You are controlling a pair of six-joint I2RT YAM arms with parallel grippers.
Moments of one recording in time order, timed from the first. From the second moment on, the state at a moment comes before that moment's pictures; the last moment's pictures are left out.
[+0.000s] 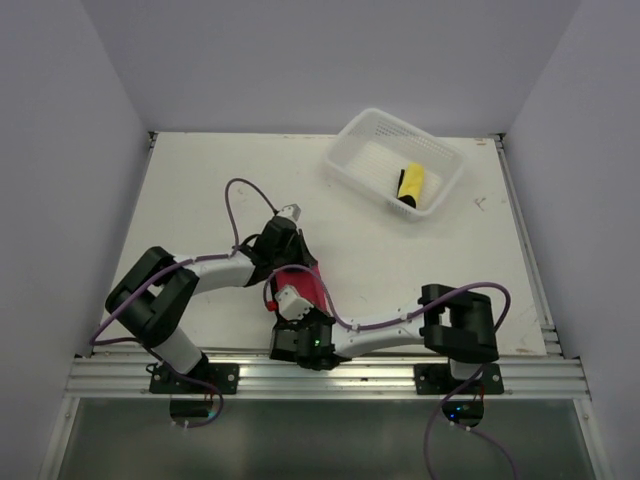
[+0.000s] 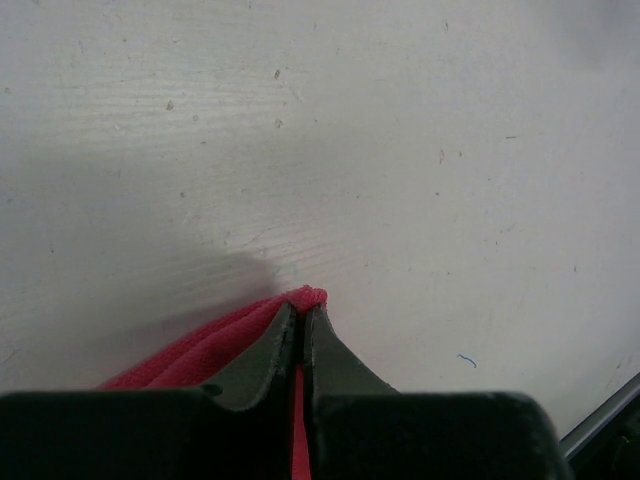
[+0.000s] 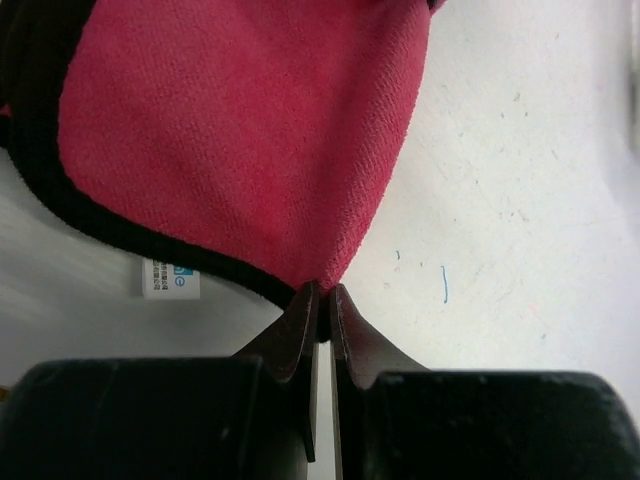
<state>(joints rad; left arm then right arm) -0.64 1.62 0.74 0.13 0.04 -0.75 1.49 1.80 1.06 -0.54 0.90 0.53</state>
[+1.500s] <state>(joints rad) -0.58 1.66 0.58 0.41 0.14 -0.76 1.61 2.00 1.19 -0.67 0.90 0.21</state>
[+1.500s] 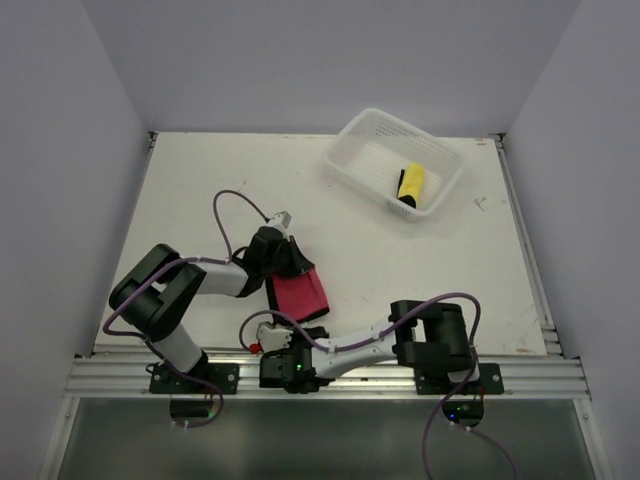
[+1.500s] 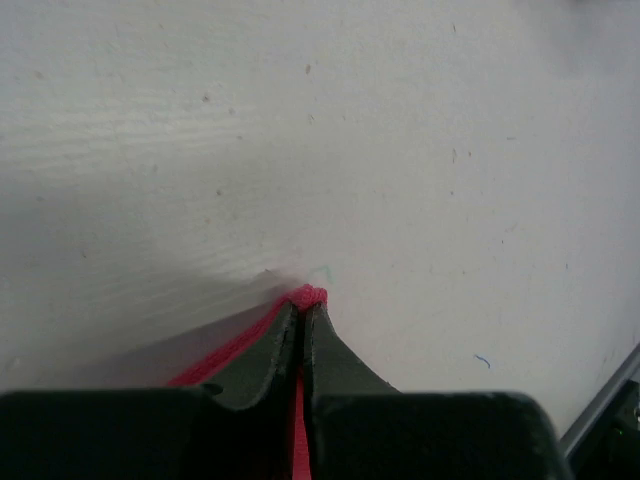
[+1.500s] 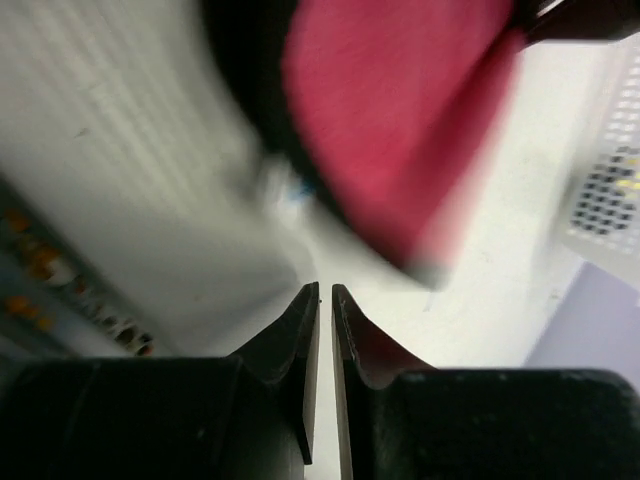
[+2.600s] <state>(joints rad) -0.56 1.60 0.36 0.74 -0.03 -0.75 0.98 1.50 0.94 -0.28 0.16 0.48</state>
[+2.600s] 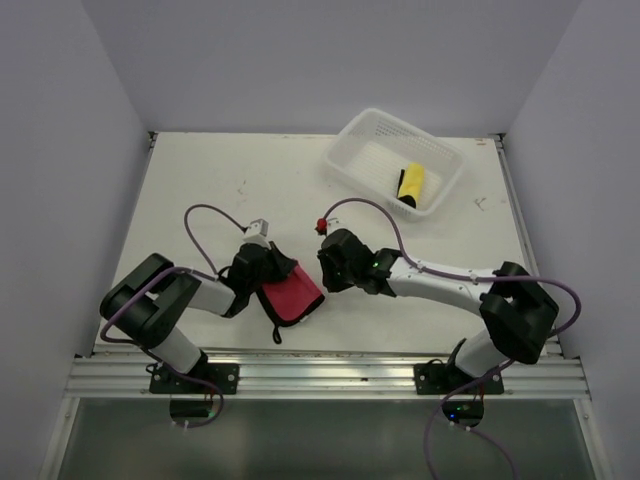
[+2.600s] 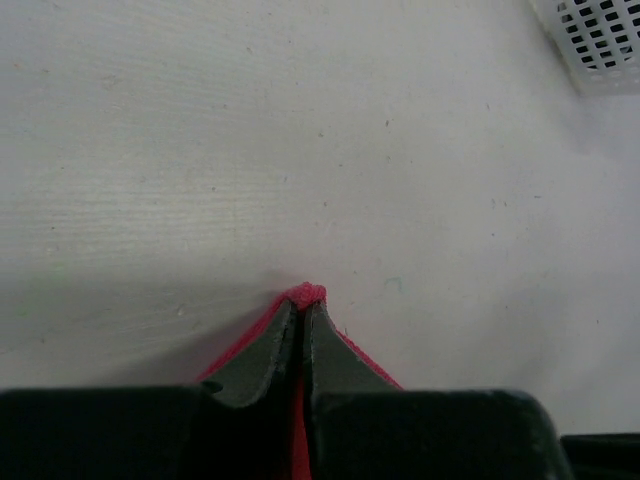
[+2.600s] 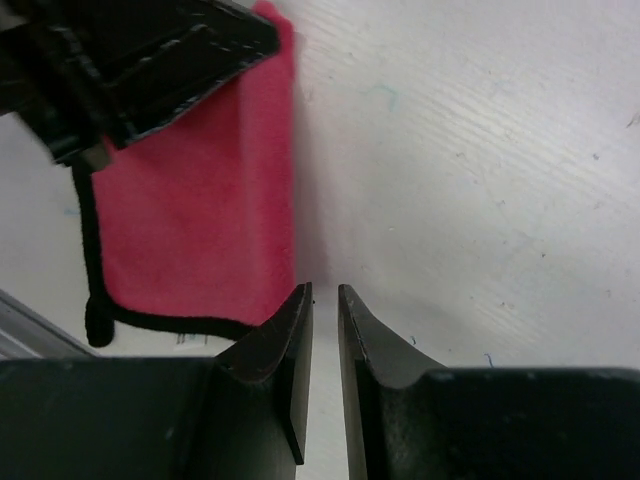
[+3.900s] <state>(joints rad) -0.56 1.58 0.31 0.78 -0.07 -0.77 0.89 1.61 0.85 -0.10 -0.13 0.76</state>
